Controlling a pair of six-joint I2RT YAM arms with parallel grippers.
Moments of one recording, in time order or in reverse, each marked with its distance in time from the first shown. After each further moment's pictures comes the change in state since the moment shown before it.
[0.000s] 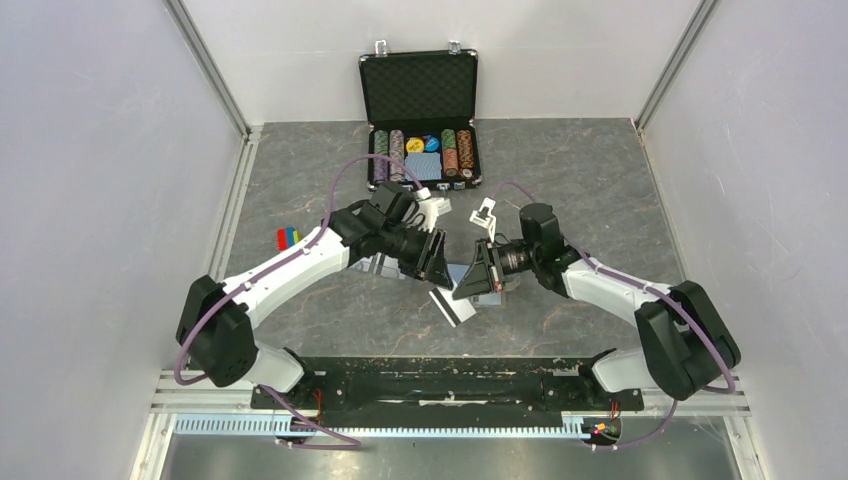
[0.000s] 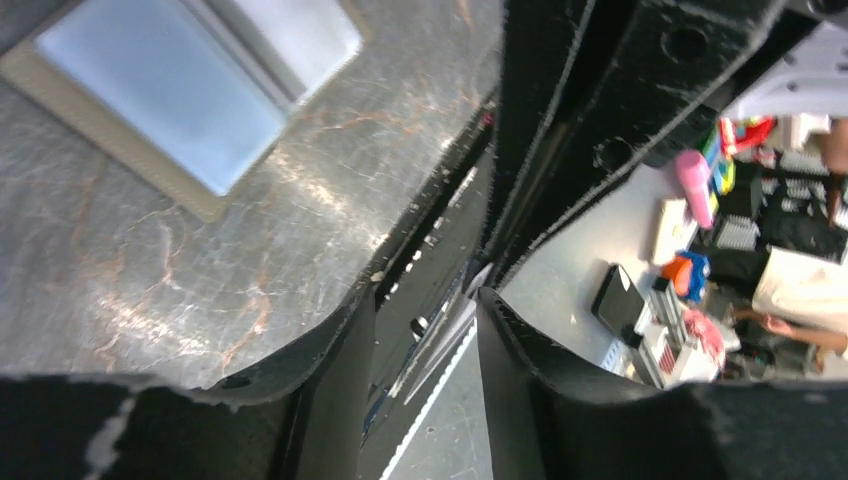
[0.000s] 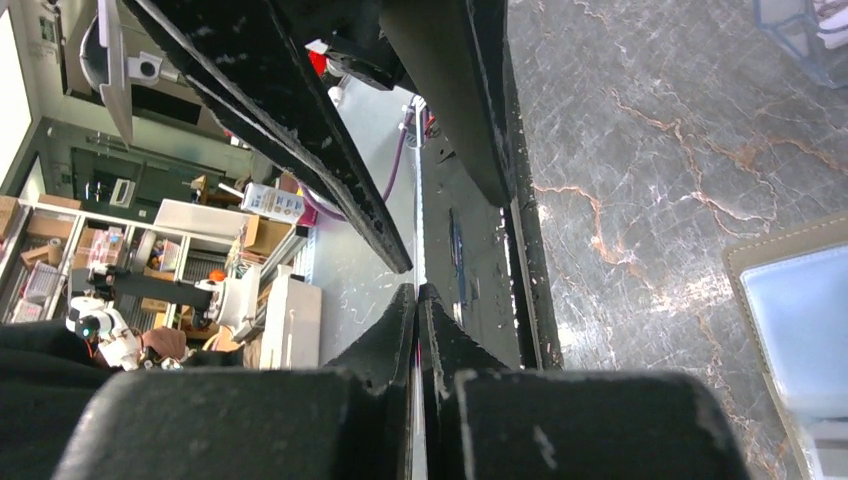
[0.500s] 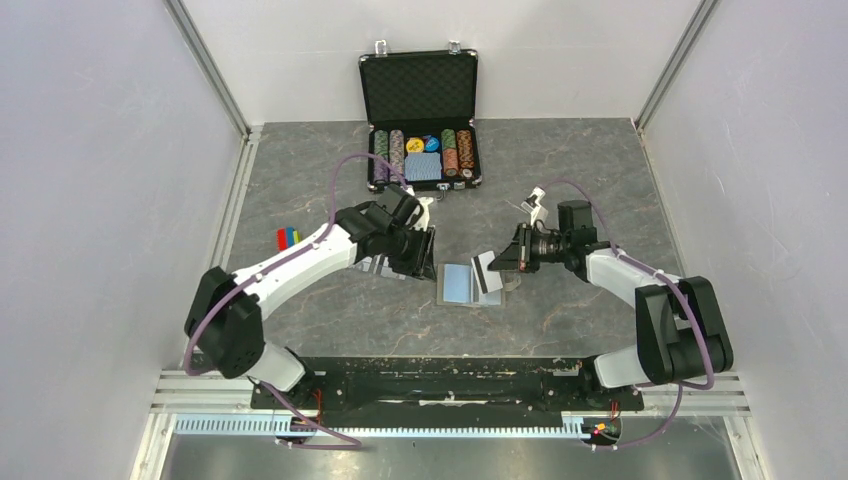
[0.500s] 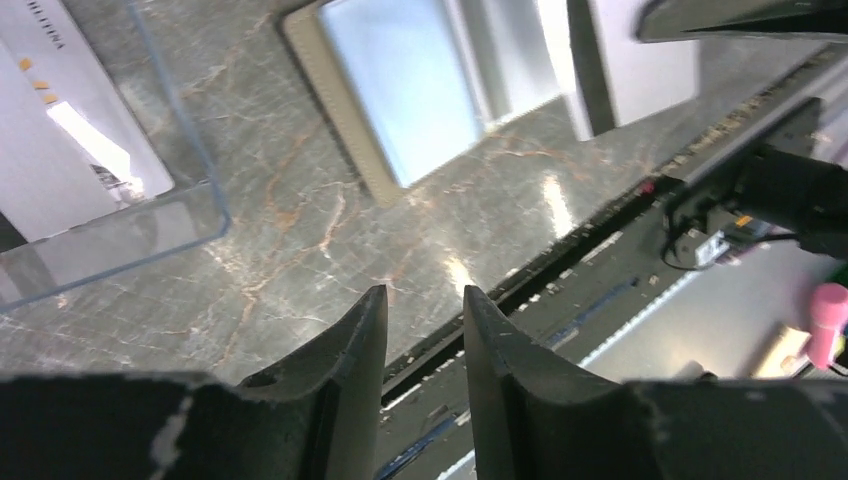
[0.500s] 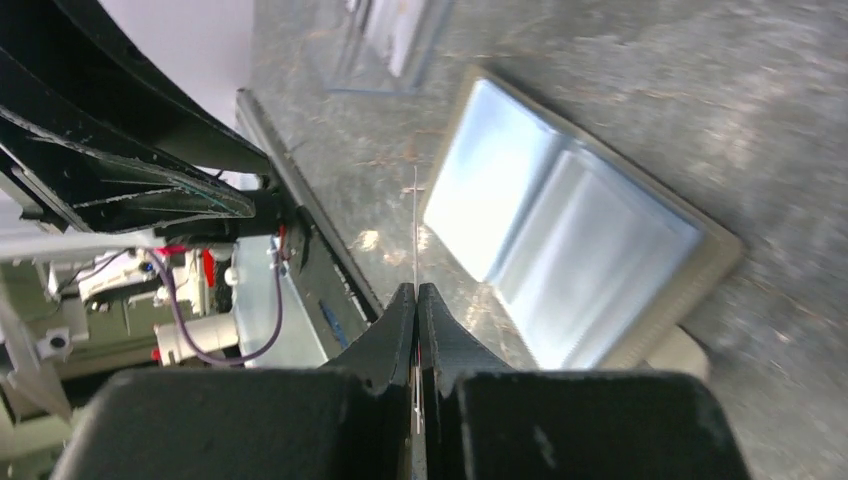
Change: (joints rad) left arm 0.000 0.024 0.006 -0.074 -0.359 -0.078; right arm -0.300 0.047 0.005 -0.266 0.264 -0.081
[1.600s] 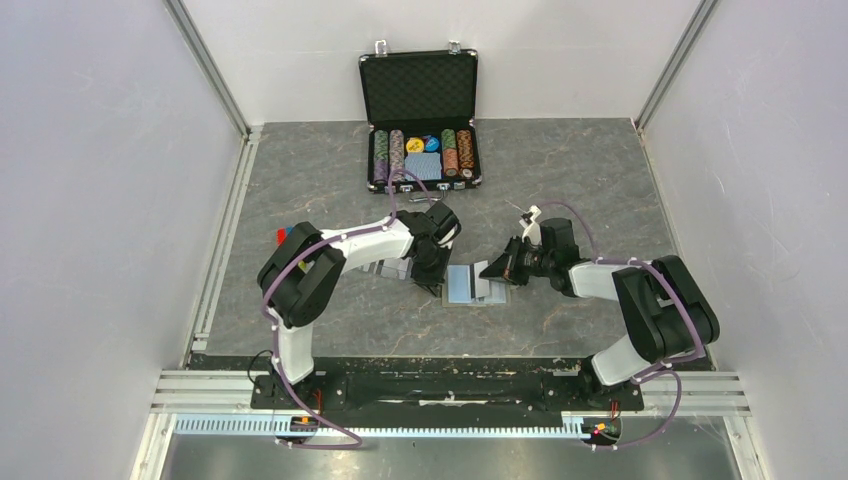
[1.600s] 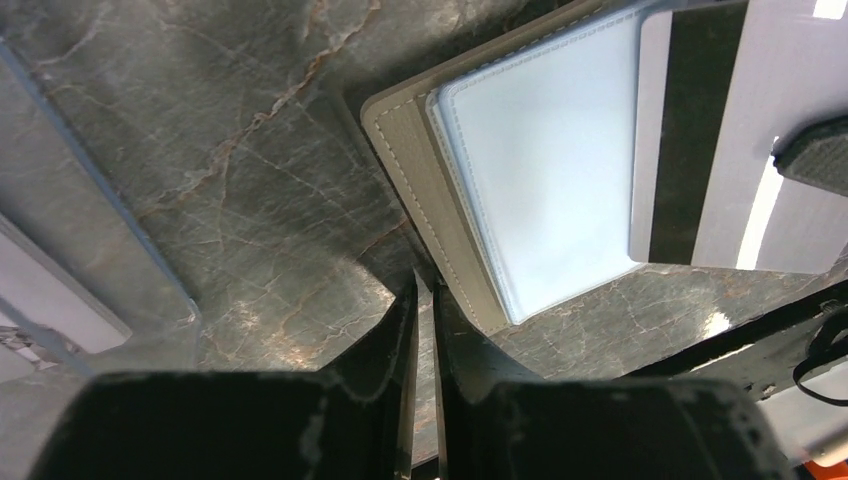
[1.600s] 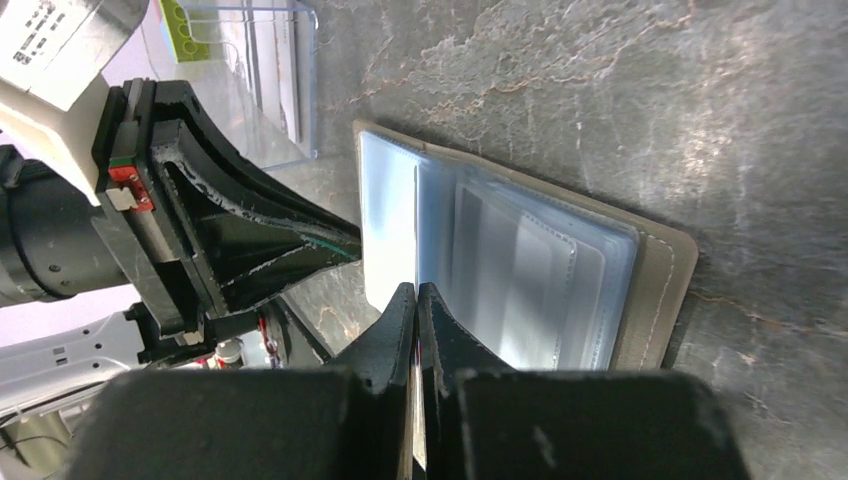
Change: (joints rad) left arm -0.074 0.447 0.127 0.003 -0.146 -0.052; right arm 0.092 0.127 -0.138 0.301 0.295 0.302
